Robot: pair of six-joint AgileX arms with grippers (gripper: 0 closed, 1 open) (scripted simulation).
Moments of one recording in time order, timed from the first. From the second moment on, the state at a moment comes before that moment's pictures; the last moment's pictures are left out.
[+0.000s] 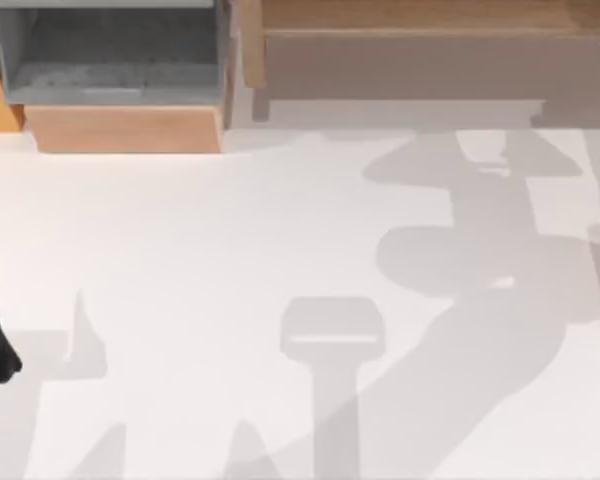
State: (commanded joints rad) left arm 0.00 0.00 0.00 0.00 0.00 0.00; right arm -0.09 2.09 1.10 0.98 -0.05 0.01
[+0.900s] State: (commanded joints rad) left arm 0.00 0.00 0.00 0.00 0.00 0.00; right arm -0.09 2.08 1.11 0.97 -0.05 0.02
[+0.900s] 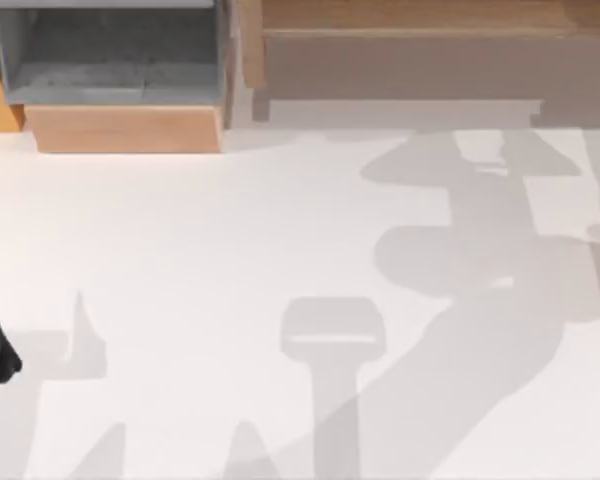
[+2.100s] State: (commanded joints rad) left arm 0.00 0.00 0.00 0.00 0.00 0.00; right arm 0.20 1.87 1.46 0.03 -0.25 0.27
